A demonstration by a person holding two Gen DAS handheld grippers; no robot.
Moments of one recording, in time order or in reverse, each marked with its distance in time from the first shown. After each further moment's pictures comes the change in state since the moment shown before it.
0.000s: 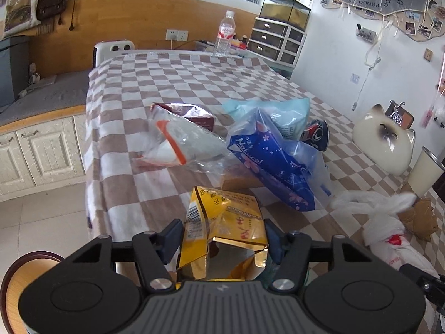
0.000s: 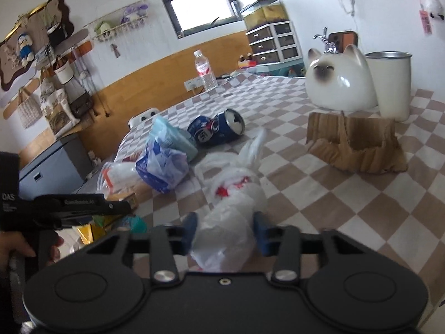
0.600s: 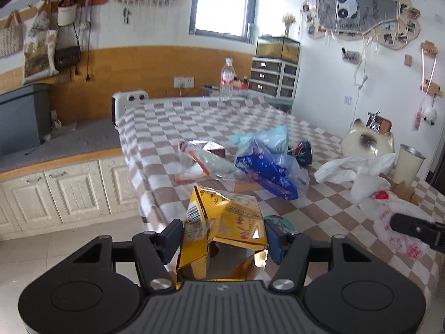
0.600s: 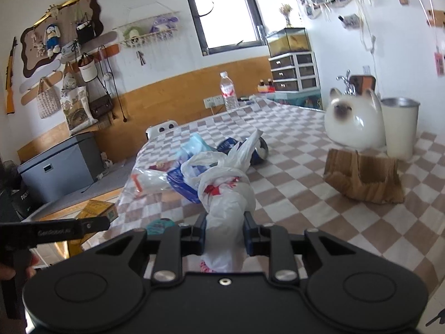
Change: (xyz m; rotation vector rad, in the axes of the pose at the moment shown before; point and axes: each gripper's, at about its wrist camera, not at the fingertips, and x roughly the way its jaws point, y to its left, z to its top) left arm -0.108 -0.002 -0.052 0.088 -0.203 0.075; right arm -0.045 0.040 -0.004 -0.117 -0.101 0.022
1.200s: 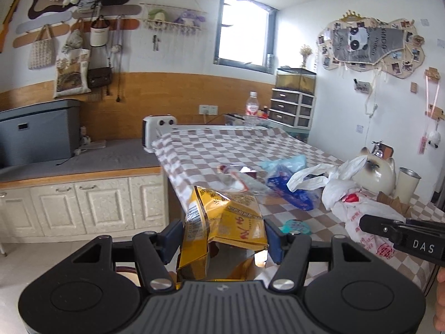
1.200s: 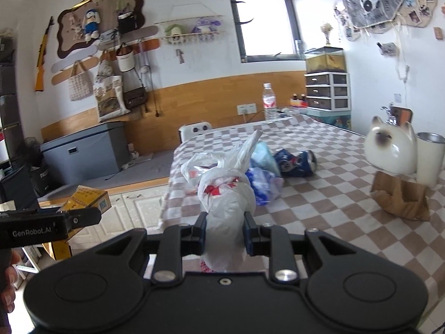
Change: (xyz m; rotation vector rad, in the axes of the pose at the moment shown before) left arm -0.095 0.041 -0.019 -0.038 -0.110 0.083; right arm -0.030 0.088 -0.008 -0.131 -0.026 0.082
